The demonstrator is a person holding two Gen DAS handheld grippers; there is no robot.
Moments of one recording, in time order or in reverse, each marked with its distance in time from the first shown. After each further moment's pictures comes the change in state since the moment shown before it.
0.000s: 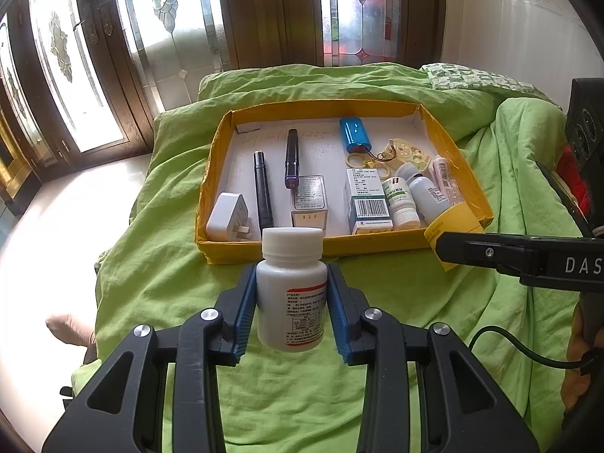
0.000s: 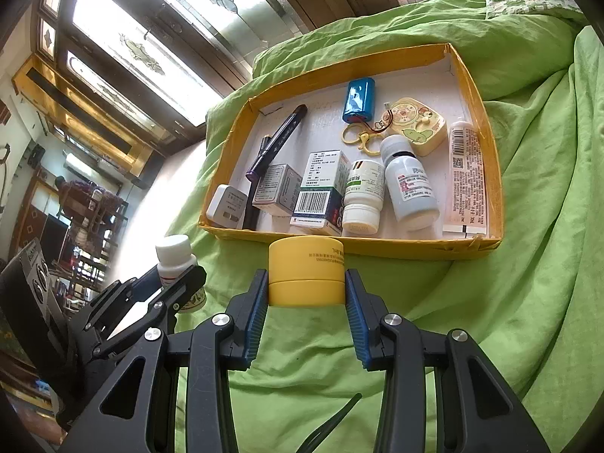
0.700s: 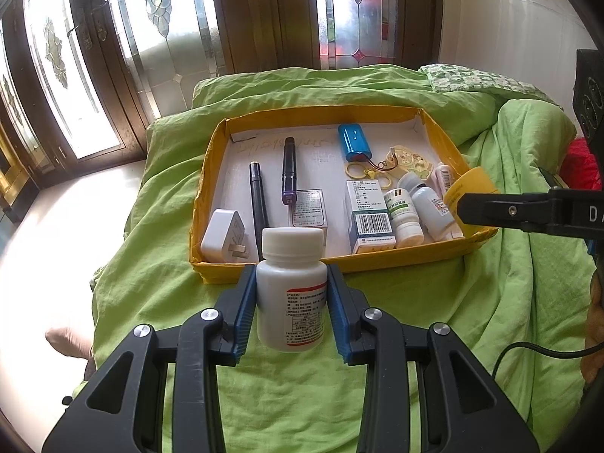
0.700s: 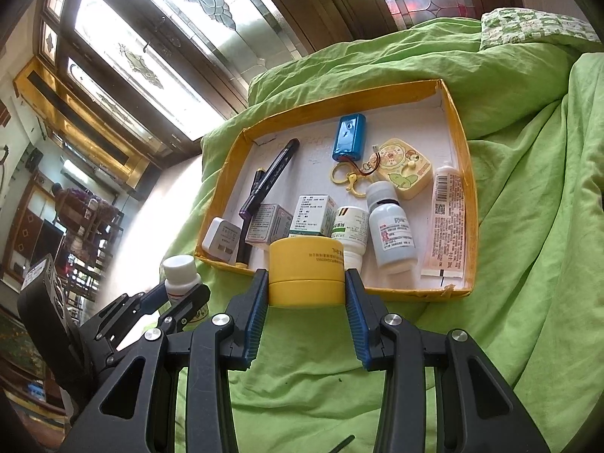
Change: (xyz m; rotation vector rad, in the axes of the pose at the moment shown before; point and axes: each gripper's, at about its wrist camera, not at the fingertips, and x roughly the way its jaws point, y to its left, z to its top) left arm 0.011 -0.001 0.015 0.018 -0.008 -0.003; right arm -0.016 -0.005 0.026 -0.014 -0.060 -0.022
